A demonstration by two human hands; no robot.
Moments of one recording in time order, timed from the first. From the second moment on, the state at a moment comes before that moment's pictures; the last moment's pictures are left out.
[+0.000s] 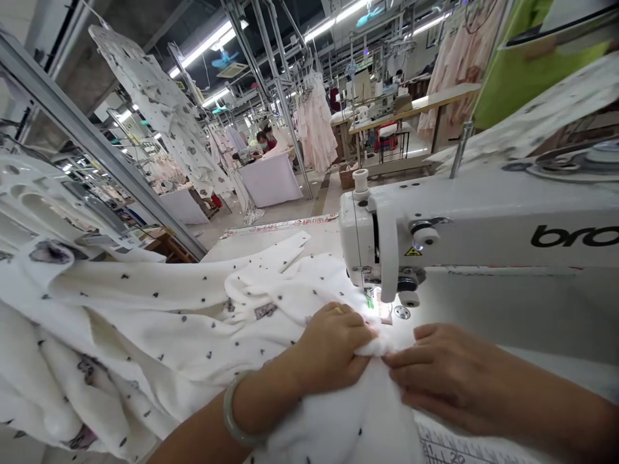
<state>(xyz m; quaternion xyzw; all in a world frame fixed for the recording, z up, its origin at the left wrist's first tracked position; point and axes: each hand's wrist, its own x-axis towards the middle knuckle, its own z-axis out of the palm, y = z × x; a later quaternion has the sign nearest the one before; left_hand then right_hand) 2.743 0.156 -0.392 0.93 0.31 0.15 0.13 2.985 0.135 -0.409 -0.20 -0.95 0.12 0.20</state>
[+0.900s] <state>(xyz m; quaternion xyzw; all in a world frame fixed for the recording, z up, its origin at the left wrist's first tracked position) 2.743 0.137 -0.396 0.95 0.30 0.09 0.07 2.990 0.143 -0.409 -0.23 -0.93 0.14 0.25</state>
